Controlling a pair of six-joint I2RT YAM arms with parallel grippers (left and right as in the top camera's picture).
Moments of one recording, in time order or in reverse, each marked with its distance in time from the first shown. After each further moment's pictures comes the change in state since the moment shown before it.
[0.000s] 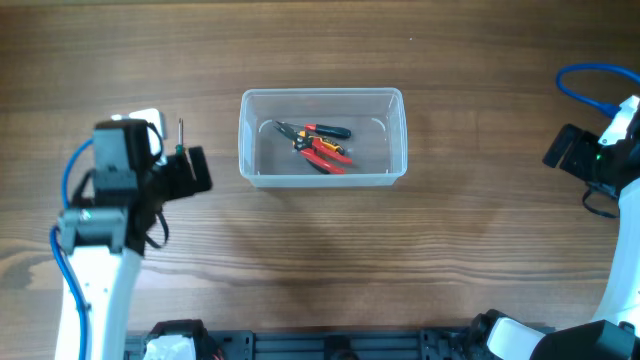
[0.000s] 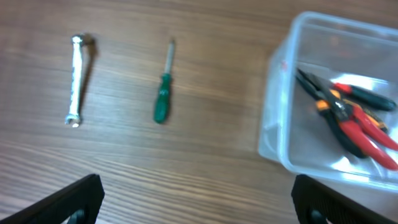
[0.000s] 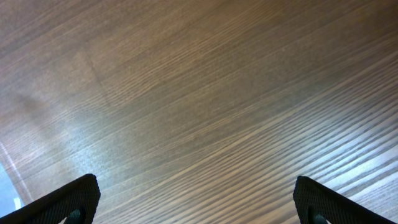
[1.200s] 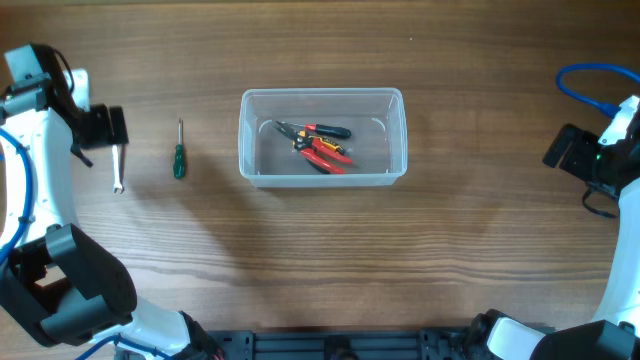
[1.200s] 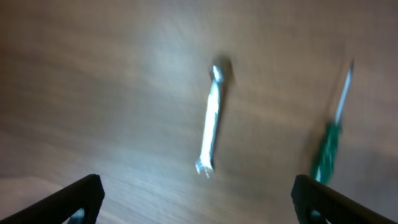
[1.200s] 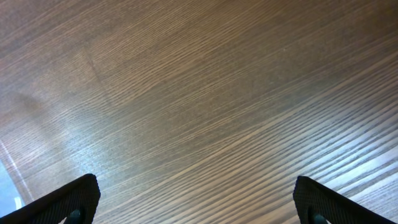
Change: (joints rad) left arm 0.357 0.658 0.459 -0.018 -0.111 0.369; right arm 0.000 0.000 0.000 -0.001 -0.002 0.000
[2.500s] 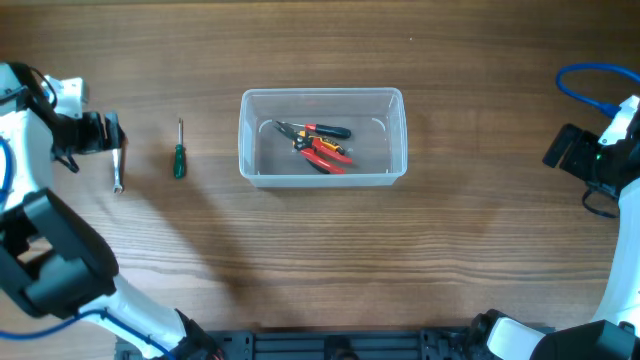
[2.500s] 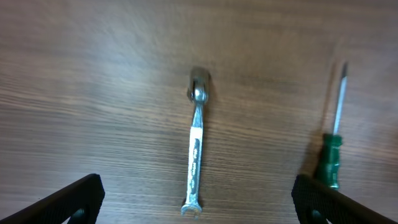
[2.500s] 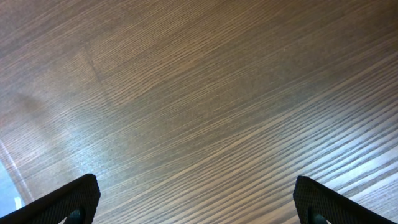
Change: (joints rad) left arm 0.126 0.178 0.004 0.062 0.282 0.143; right arm 0.000 0.000 0.000 0.000 0.000 0.000
